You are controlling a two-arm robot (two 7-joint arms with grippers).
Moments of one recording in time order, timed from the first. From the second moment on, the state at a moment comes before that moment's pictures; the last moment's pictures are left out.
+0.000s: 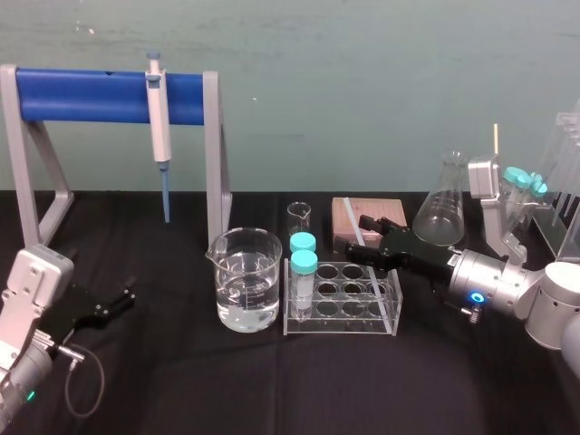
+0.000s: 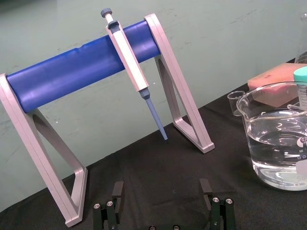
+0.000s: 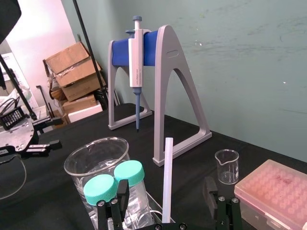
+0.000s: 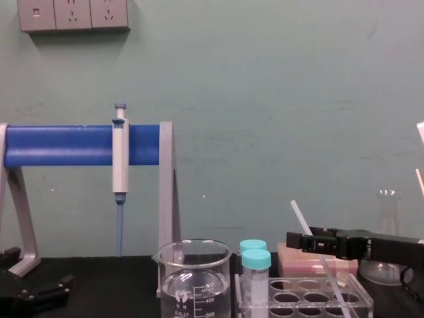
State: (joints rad) left arm -0.20 0.60 0.45 -1.41 -0.25 -0.12 0.03; right arm 0.88 0.20 -0.40 -0.34 0.52 -0.21 1.04
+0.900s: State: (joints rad) left arm -0.20 0.60 0.45 -1.41 -0.25 -0.12 0.03; right arm 0.88 0.20 -0.40 -0.34 0.52 -0.21 1.04
